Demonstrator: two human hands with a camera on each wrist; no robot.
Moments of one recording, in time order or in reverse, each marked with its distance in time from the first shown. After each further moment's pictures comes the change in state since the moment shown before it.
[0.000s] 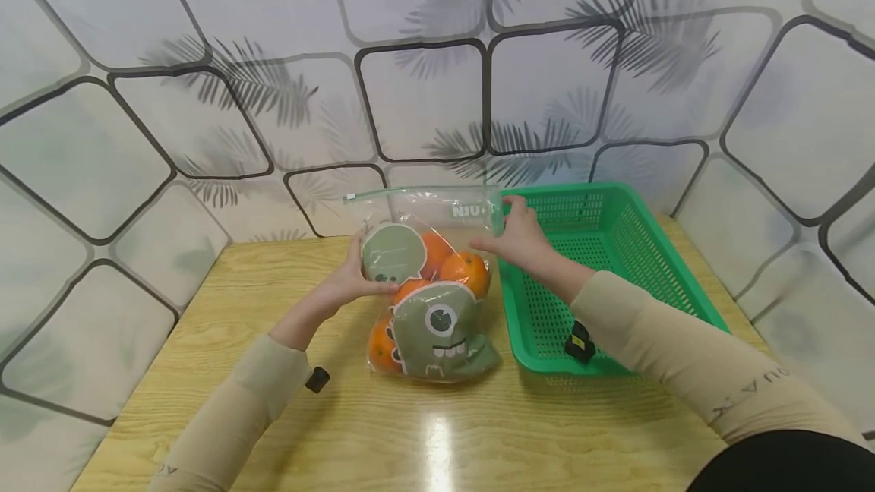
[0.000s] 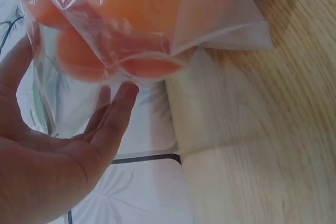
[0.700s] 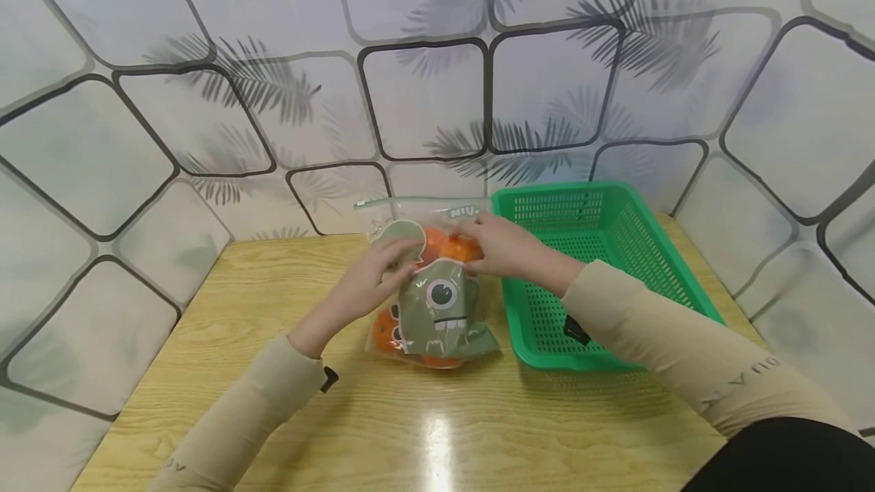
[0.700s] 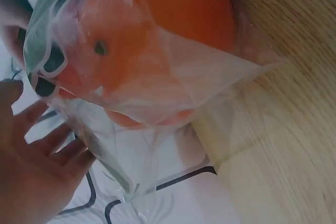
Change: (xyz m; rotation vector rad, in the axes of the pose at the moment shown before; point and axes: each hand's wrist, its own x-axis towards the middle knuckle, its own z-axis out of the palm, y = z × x) left_hand -0.007 0.025 0.027 0.605 0.101 0.495; right_hand -0.004 -0.018 0.008 -0.674 -0.160 -0.460
